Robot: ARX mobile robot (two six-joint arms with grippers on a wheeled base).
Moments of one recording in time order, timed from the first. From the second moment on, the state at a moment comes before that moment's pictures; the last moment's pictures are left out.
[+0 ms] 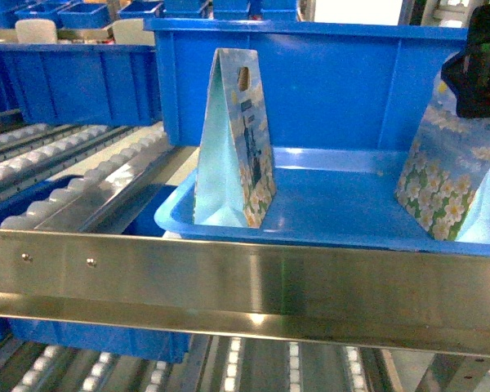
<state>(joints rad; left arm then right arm) -0.05 1.07 0.43 0.78 0.15 -0.05 0.19 1.46 0.74 0.50 0.06 0.03</state>
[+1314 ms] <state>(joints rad) -0.05 1.07 0.43 0.78 0.15 -0.05 0.20 1.47 0.69 0.55 0.05 0.13</state>
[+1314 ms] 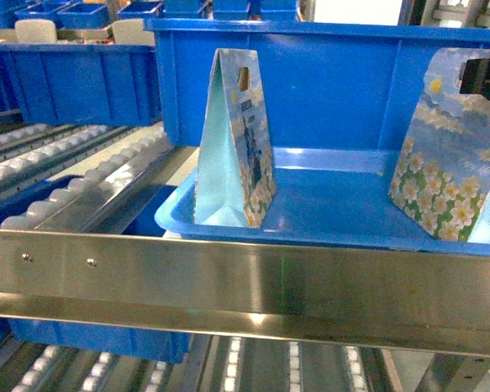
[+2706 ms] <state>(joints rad) -0.05 1.07 0.43 0.78 0.15 -0.05 0.03 0.66 0.38 0.35 -0.01 0.10</state>
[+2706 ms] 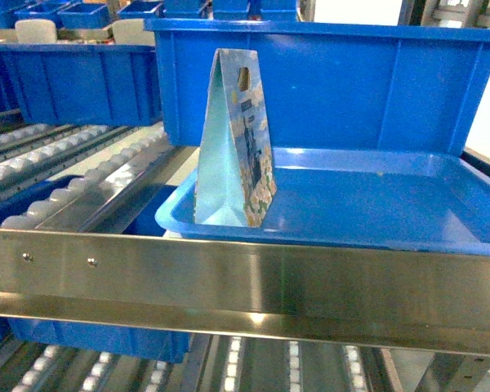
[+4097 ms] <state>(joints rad) -0.40 1.59 0.94 0.68 -0.11 -0.04 0.02 0.67 0.35 0.38 0.02 0.08</state>
